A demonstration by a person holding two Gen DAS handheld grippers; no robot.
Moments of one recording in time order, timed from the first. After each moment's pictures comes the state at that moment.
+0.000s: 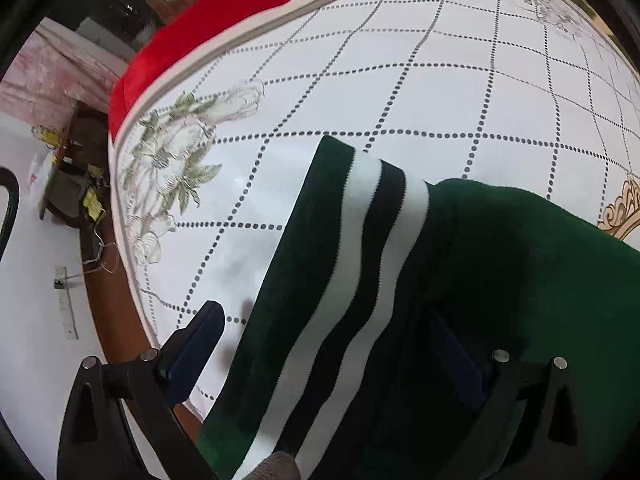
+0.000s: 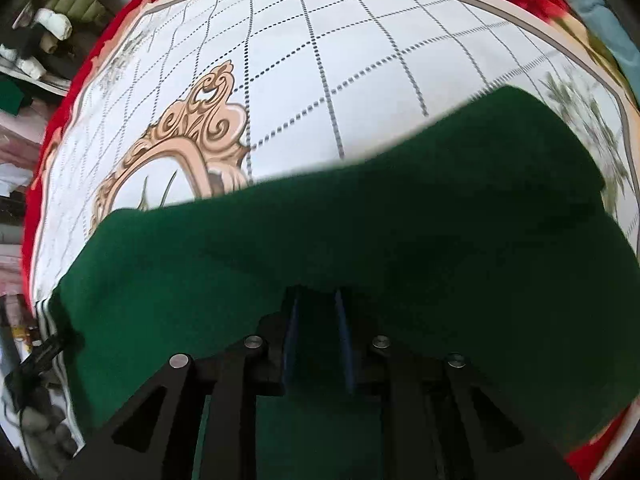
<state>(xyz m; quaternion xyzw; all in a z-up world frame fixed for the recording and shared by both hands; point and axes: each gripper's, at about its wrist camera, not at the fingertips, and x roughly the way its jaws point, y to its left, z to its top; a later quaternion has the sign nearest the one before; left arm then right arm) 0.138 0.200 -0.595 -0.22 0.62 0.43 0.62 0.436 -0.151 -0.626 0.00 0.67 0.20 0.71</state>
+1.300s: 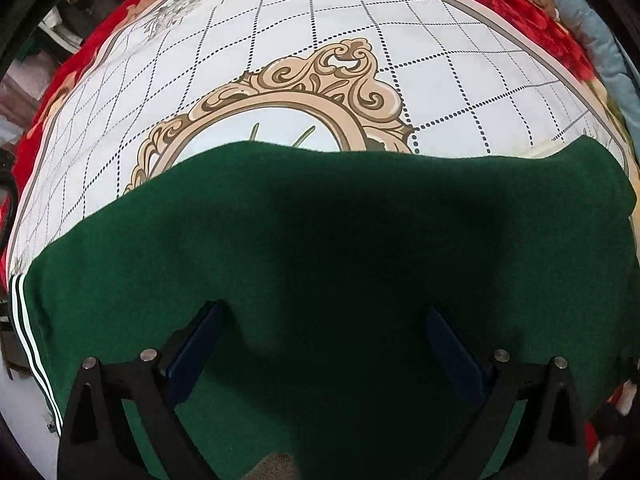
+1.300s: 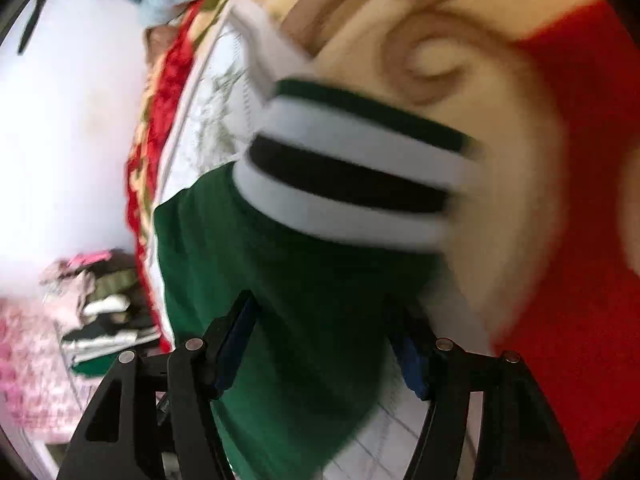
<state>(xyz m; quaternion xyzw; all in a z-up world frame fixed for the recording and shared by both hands) 0.329 -0.051 -0.586 -0.12 0.65 0.17 0.73 0.378 -0.443 -0.725 0.50 0.58 0.08 0.64</state>
